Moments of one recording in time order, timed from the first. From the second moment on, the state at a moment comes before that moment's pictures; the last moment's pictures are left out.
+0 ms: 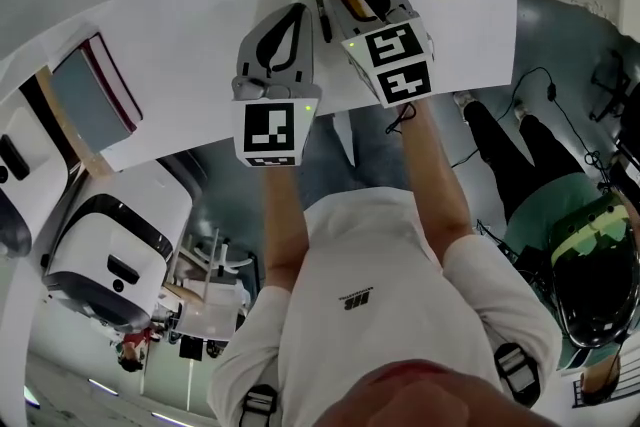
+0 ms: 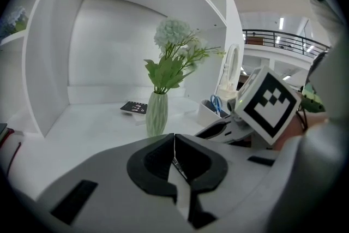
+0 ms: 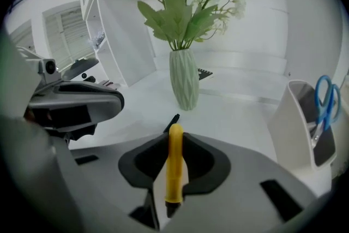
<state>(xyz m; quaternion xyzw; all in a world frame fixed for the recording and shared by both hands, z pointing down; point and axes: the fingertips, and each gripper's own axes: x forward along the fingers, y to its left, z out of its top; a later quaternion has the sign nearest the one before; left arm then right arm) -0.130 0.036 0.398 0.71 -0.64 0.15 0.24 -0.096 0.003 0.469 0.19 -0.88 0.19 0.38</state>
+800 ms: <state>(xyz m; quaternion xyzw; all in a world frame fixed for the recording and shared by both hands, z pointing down) -0.080 0.000 0.364 0.77 -0.58 0.15 0.21 -0.043 -0.029 0.380 0.29 -0.90 0.17 0.28</state>
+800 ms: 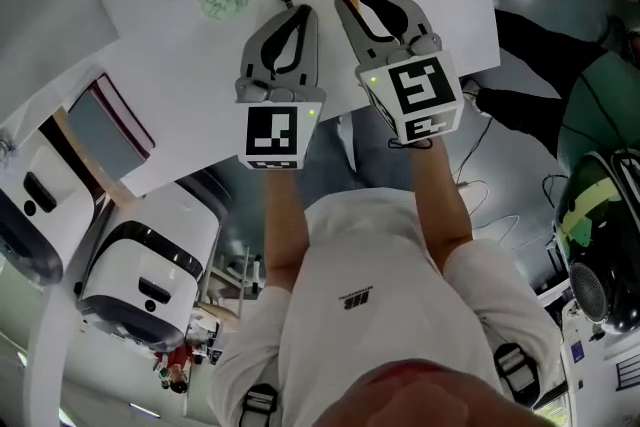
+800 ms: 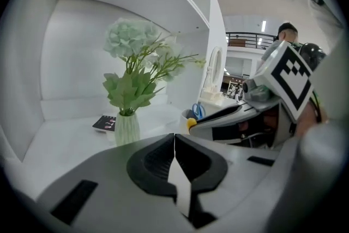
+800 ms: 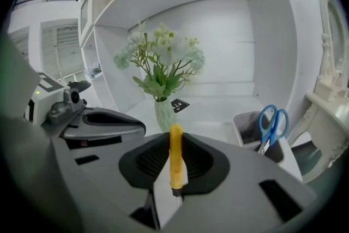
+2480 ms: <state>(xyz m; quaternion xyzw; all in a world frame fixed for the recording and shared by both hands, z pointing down) 0.016 -0.097 0.329 0.84 -0.49 0.14 0.19 0.073 -0.152 0.307 0.44 -0.86 0.19 0.15</state>
